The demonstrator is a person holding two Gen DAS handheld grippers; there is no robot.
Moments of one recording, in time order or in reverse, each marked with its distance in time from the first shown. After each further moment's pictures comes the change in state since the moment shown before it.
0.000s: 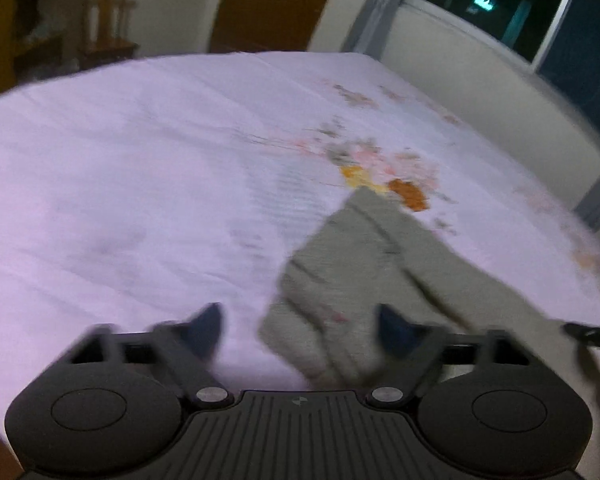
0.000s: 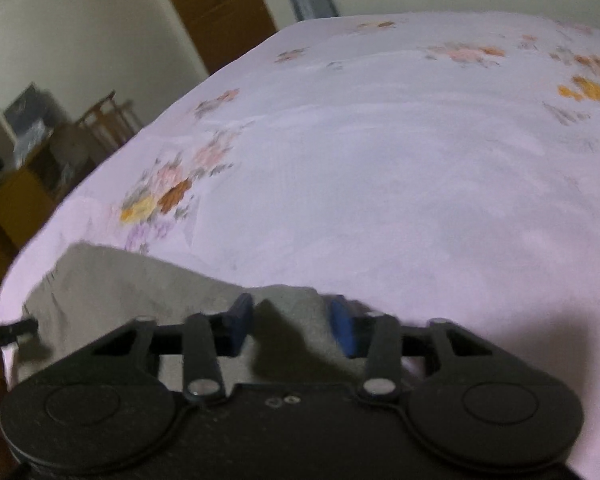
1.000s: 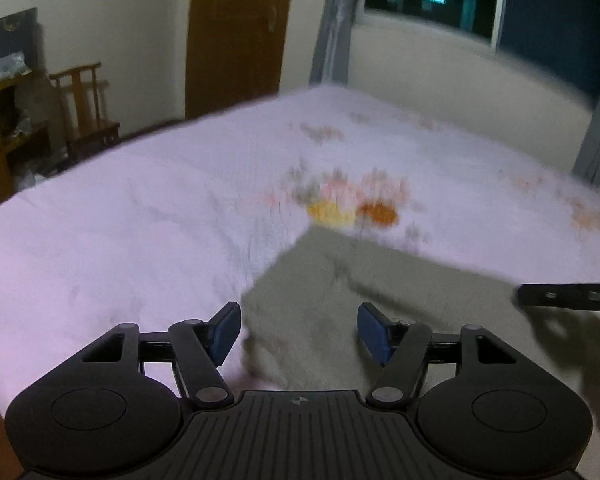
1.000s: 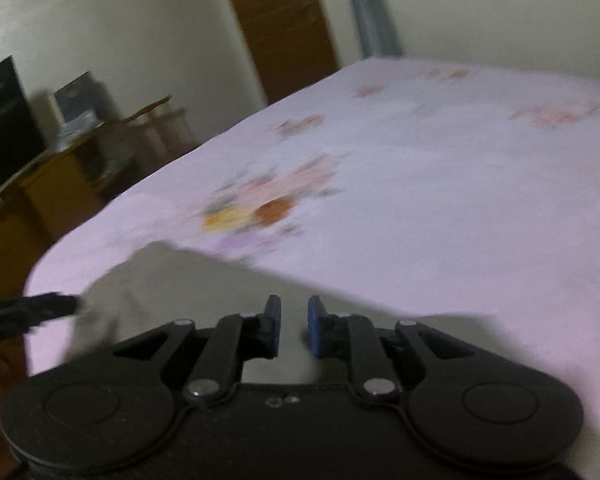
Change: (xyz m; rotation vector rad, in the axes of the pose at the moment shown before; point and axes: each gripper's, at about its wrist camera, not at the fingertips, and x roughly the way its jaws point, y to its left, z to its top) left arm -0.032 -0.049 -0.001 0.253 -0.078 0.124; right arm 0.030 0.103 -0.011 -0.080 -0.040 0.081
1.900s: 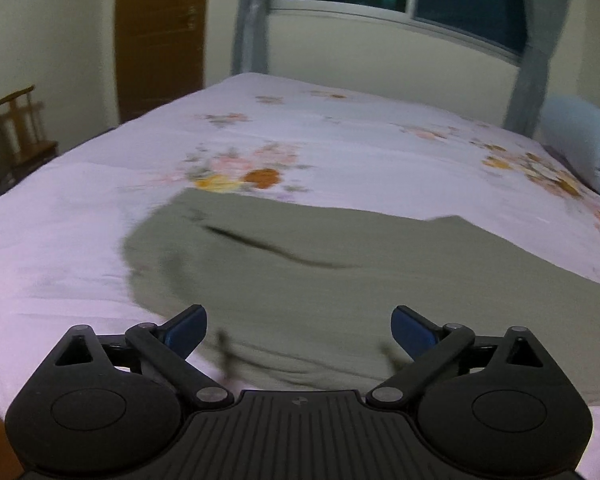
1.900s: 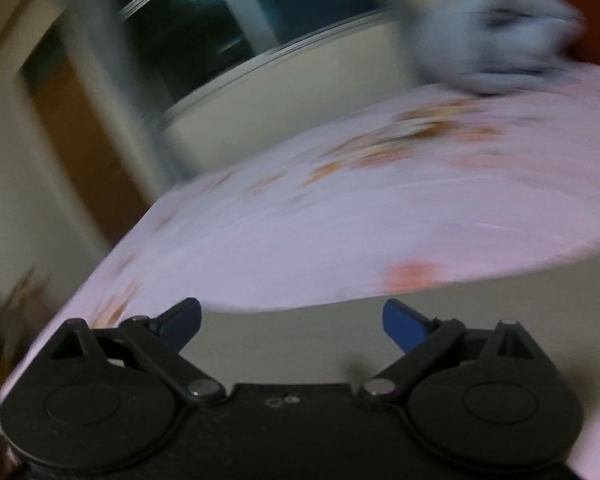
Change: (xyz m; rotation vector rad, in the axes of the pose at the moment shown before) left arm -0.077 -0.083 -0.041 0.146 -0.017 -0.168; right arm -0.345 -0.129 -0.199 0.559 -0.512 -0.505
